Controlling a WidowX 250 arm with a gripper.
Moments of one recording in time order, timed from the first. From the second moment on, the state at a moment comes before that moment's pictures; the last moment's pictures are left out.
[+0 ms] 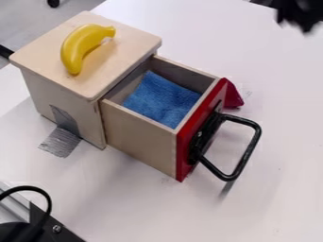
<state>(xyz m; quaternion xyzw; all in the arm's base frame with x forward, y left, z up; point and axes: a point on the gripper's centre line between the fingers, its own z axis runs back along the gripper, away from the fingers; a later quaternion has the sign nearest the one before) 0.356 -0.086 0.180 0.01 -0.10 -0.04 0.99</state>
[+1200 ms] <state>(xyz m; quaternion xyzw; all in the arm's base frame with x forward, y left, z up) 0.257 0.016 0.132 -0.03 -0.10 0.07 0.99</state>
